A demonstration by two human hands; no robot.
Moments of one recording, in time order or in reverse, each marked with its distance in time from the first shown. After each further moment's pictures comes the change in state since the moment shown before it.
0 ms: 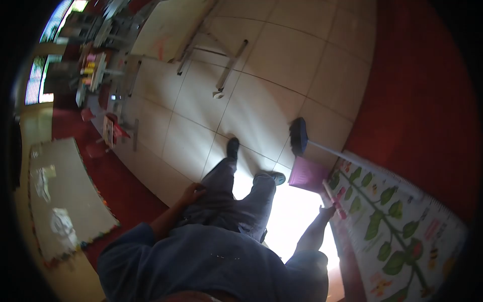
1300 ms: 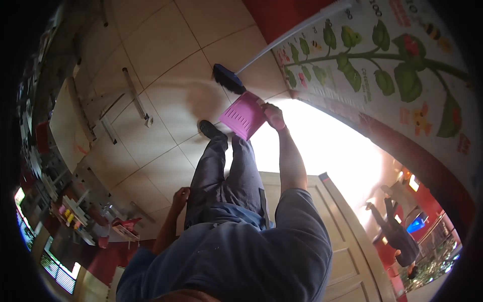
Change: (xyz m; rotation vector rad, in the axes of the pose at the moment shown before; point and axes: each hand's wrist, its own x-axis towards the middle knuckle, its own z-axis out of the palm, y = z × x) left_hand 0.086 -0.013 -0.049 0.172 -0.542 -0.017; right_hand -0.120 0.074 0.024 -0.768 -0.825 -1.025
